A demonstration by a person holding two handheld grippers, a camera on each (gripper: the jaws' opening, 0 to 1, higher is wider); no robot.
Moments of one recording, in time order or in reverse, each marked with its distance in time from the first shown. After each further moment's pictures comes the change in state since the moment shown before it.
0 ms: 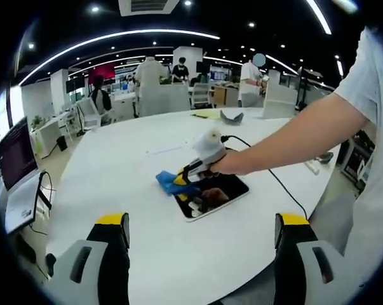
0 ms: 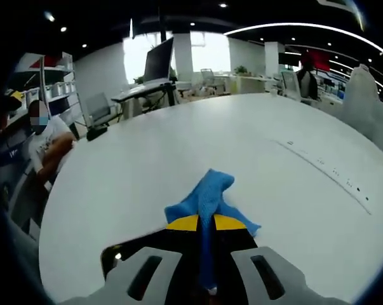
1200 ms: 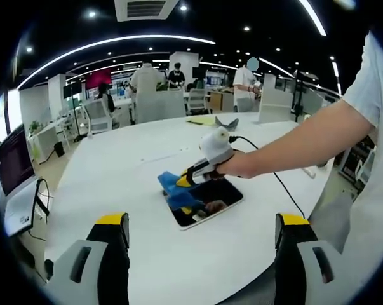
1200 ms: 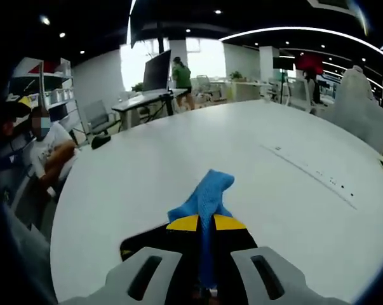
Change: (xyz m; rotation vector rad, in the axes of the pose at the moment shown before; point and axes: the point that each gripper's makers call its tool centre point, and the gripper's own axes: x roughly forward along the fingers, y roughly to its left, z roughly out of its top) left arm 0.001 -0.014 0.012 0.022 -0.040 -0.022; right arm -0.046 0.002 0.007 0.022 -0.033 -0.021
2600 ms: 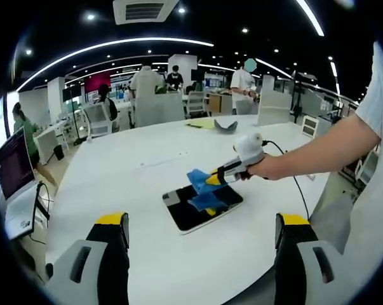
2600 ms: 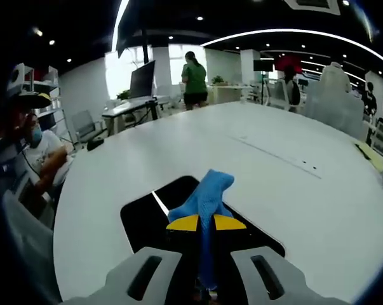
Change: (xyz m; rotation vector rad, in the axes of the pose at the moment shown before) left arm 0.000 -0.003 0.010 0.011 -0.020 -0.005; right arm -0.076 -0.026 -0.039 0.067 -0.040 -0.104
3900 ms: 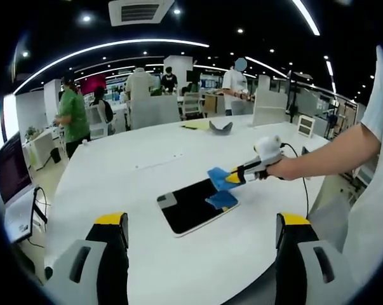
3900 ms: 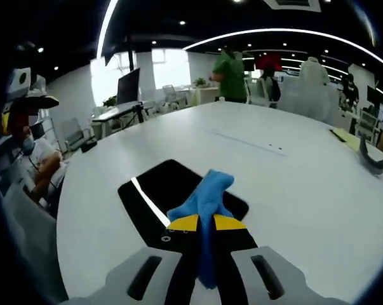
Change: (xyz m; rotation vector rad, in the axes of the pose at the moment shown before) left arm 0.001 -0.013 0.006 0.016 -0.008 -0.023; right arm -0.072 -0.025 -0.038 0.065 -0.020 -0.098
